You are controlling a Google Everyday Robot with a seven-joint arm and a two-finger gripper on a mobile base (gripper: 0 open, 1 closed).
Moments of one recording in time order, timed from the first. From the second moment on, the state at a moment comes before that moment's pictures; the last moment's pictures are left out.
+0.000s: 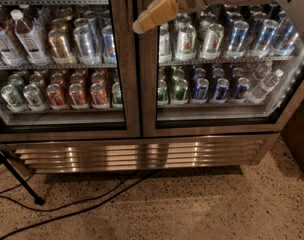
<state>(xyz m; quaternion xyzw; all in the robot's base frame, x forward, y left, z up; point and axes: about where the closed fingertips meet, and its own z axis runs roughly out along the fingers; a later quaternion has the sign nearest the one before) 0.694 -0.008 1.041 -0.54 0.62 0.19 0.54</state>
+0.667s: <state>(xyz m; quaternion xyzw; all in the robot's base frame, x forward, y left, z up) 0.688 0.004 1.038 -0.54 0.60 0.21 0.54</state>
